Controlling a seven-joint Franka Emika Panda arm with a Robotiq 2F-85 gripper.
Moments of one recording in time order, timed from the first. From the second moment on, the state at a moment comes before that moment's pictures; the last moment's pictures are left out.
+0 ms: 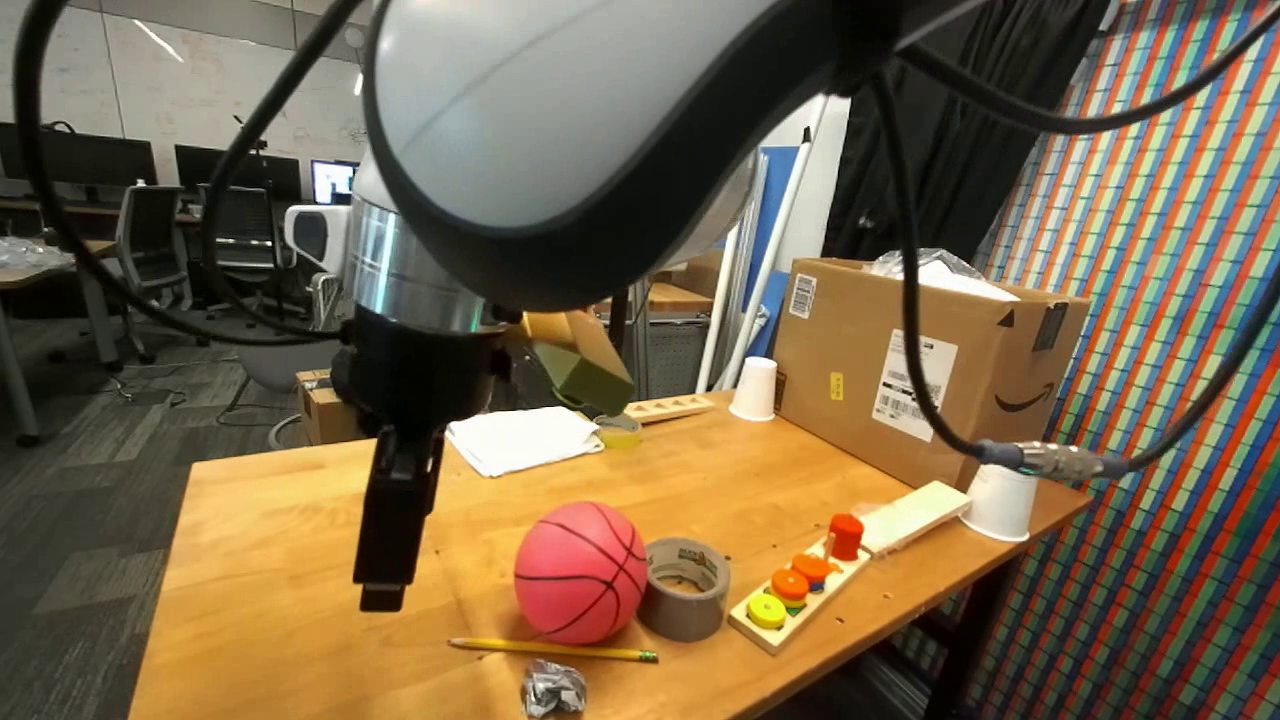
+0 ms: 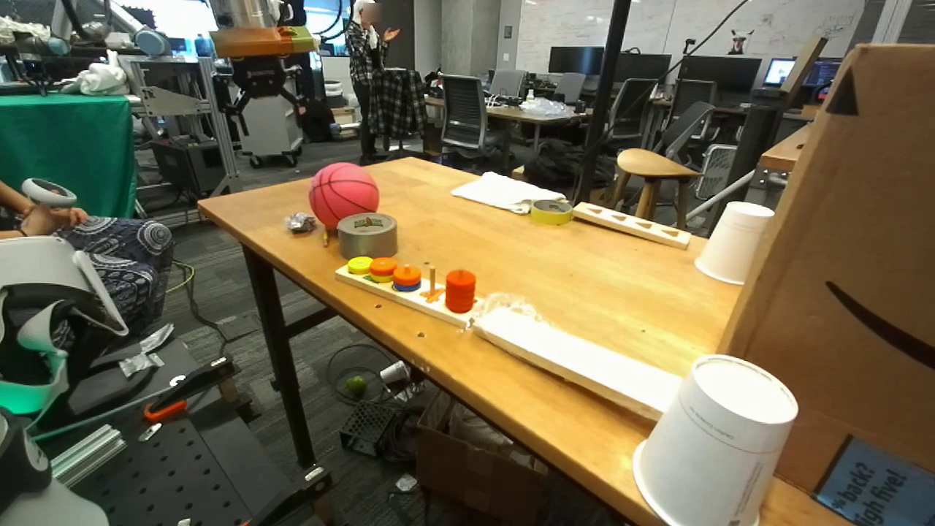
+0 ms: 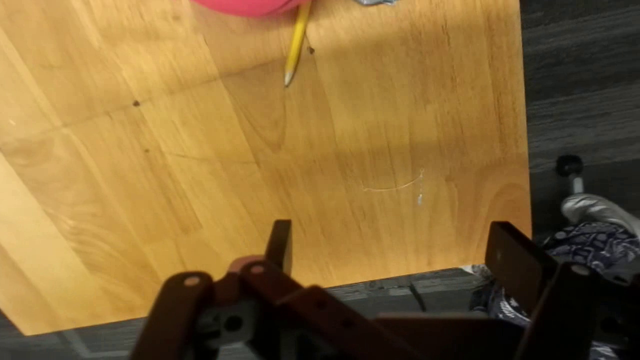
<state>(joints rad) 0.40 0.02 0.33 -2.16 -0.02 2.39 -0.59</state>
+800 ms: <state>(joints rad) 0.28 0.11 0.32 -2.08 -0.07 2.08 -1.26</state>
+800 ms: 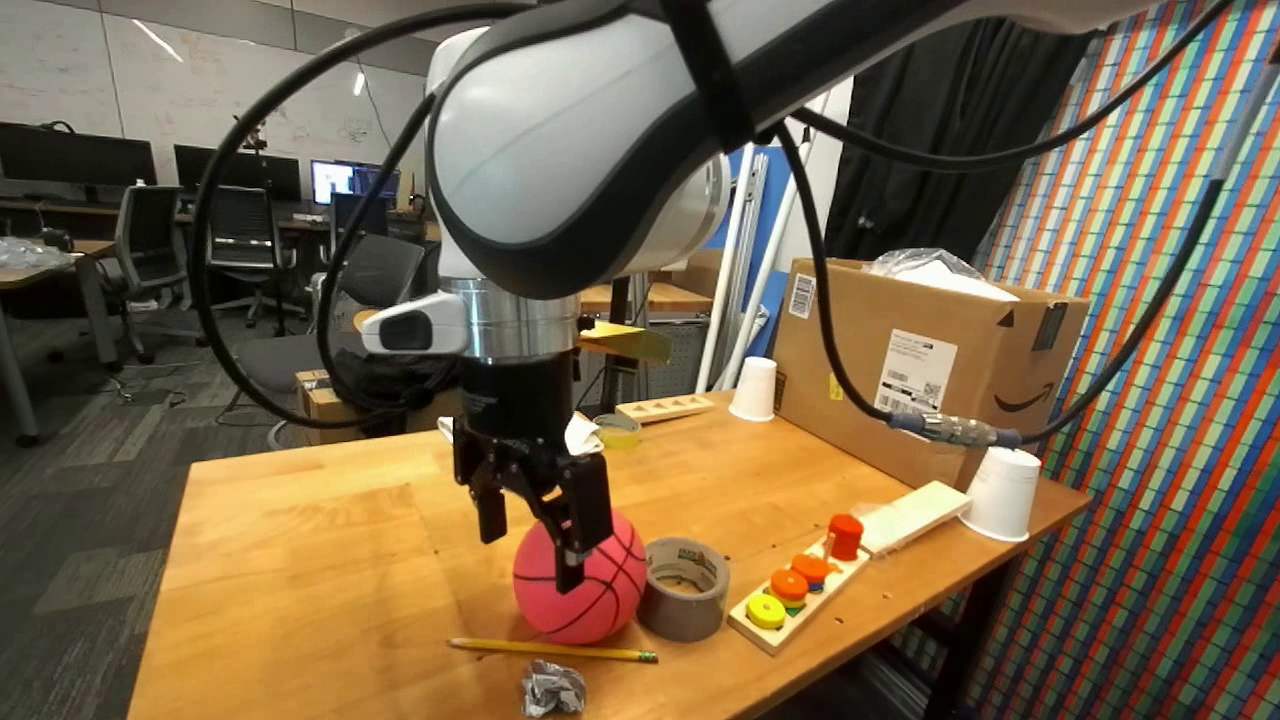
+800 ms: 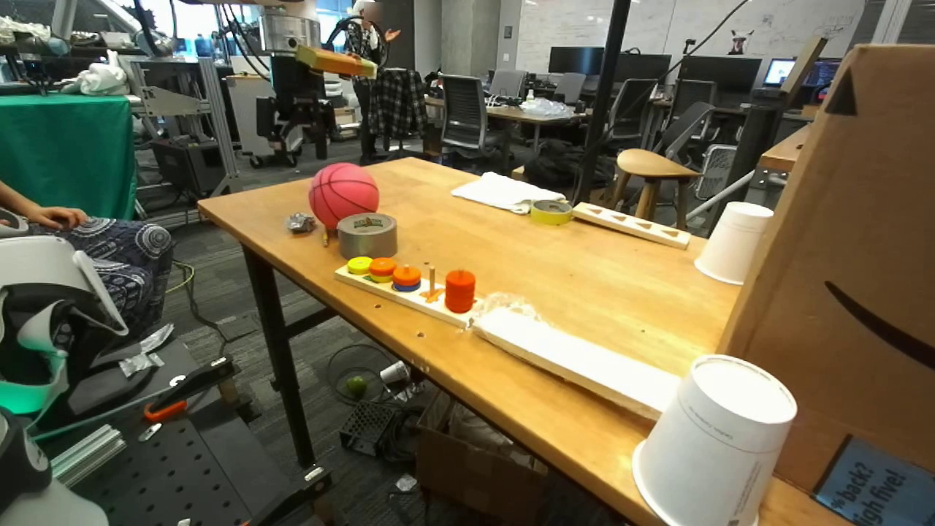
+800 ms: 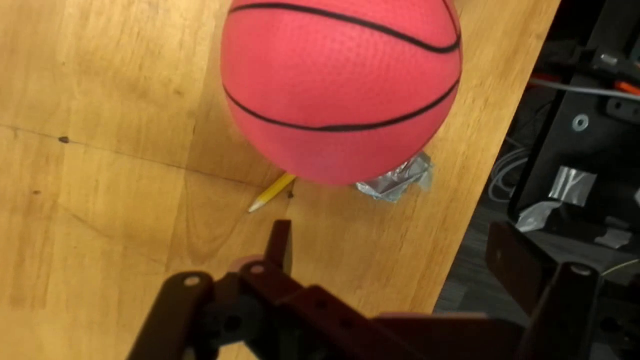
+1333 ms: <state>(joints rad) 0.28 0.13 0.33 -2.16 0.05 2.07 -1.49</state>
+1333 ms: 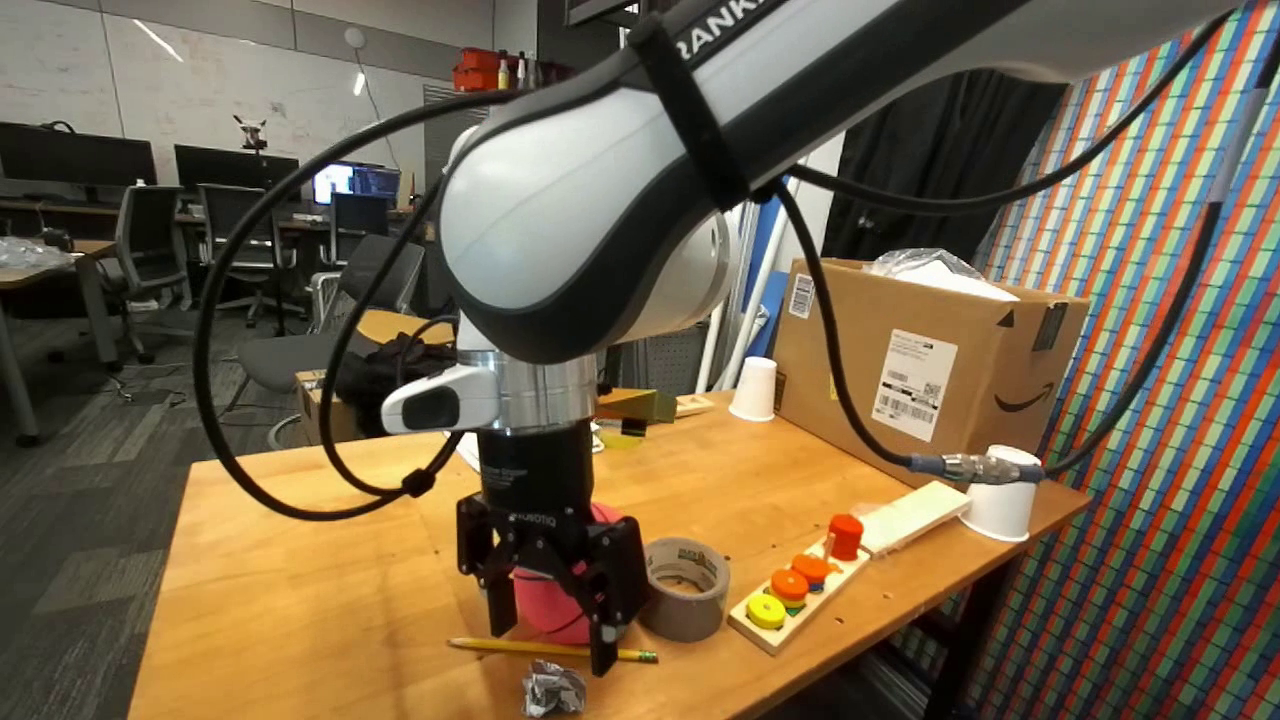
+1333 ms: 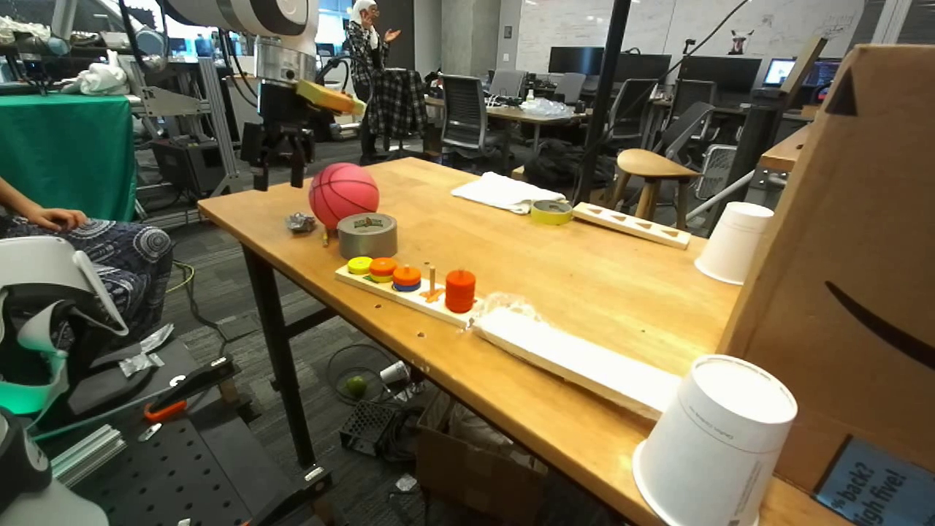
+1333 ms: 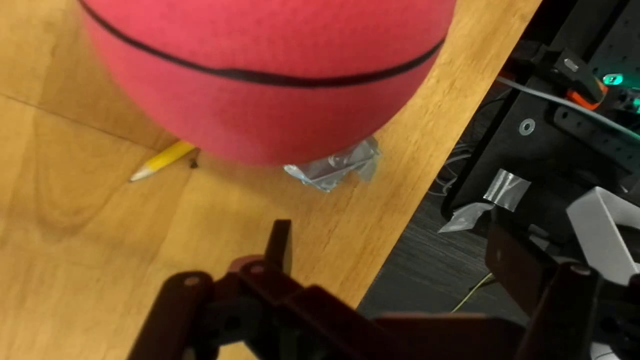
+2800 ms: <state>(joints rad) 0.16 -0.04 0.18 -2.23 -0.27 2.45 -1.03</state>
